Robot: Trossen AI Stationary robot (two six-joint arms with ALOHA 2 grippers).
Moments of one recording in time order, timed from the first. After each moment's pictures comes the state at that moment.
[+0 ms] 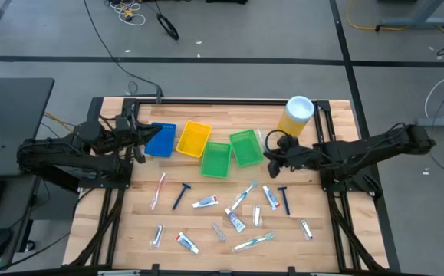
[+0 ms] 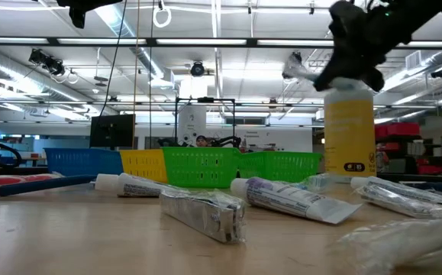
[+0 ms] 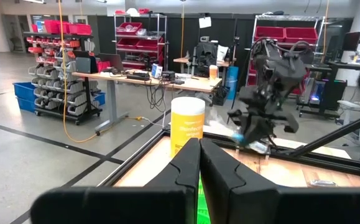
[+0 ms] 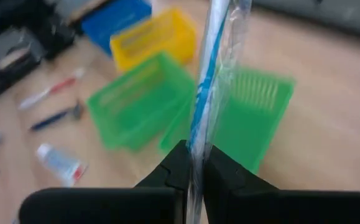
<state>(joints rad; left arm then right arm) 0.00 0.43 0.60 -0.12 -0.37 -0.05 0.15 1.03 0.67 -0.32 0.51 0.72</state>
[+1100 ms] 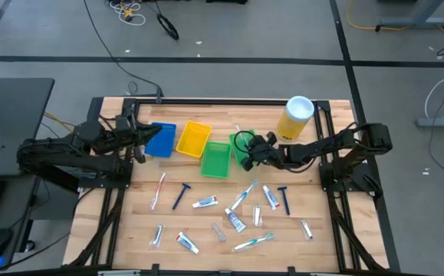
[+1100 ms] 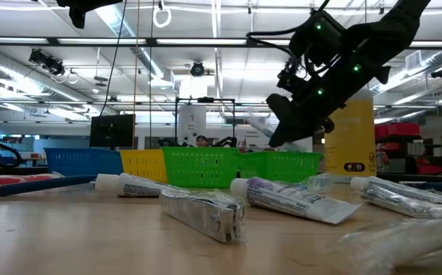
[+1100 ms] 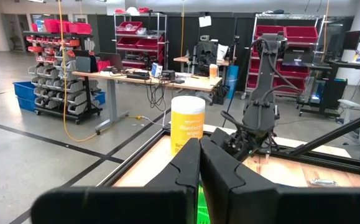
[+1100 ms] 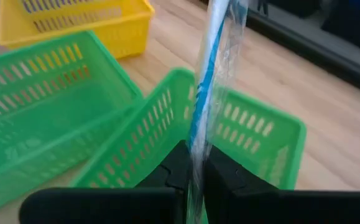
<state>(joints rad) 0.00 0.43 0.60 -0.12 -0.37 -0.05 -0.03 1.59 0.67 0.20 0.57 0.41</state>
